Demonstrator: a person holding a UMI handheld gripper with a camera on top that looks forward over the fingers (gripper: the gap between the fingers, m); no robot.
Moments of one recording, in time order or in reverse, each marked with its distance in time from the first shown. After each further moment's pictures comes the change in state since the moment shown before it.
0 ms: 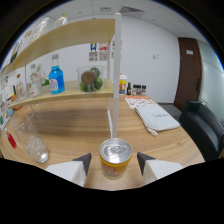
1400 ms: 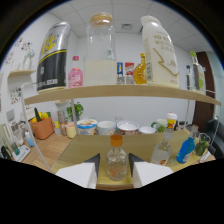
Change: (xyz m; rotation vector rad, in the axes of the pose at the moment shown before) arm -0.329 -0.179 0.003 0.247 -0.161 -0.015
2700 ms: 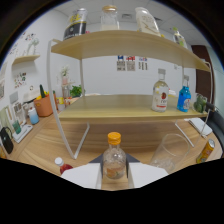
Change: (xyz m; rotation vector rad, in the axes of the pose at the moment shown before) arm -0.015 0.130 -0.056 -0.139 -0.005 0.006
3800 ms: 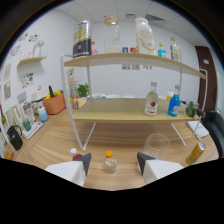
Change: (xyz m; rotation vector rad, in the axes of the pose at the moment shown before) arm 0.002 -0.012 -0.072 -0.039 -0.057 -0.020
